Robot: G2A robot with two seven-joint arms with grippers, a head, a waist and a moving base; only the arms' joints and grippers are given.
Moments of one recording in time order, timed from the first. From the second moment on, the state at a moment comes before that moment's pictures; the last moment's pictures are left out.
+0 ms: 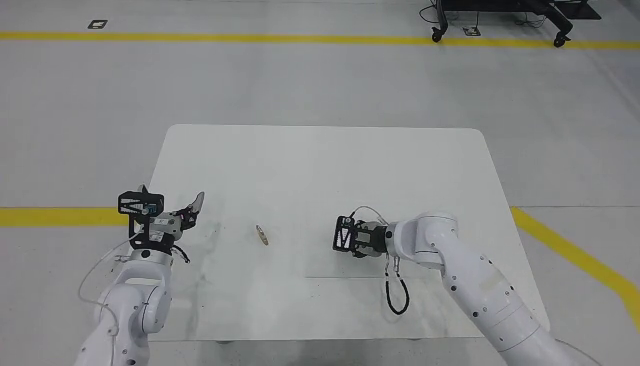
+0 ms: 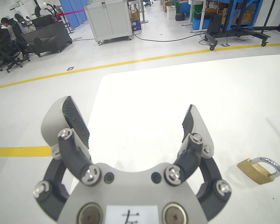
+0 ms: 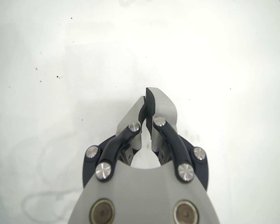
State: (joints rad) left arm 1.73 -1.15 -1.60 -1.80 1.33 0.00 0.00; right arm -1.24 -1.16 1.02 -1.56 -1.39 -0.83 0.49
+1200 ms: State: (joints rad) left arm 1.73 -1.15 -1.60 -1.80 1.33 0.00 0.00; right arm -1.29 -1.04 1.07 -1.58 -1.32 -1.01 -0.42
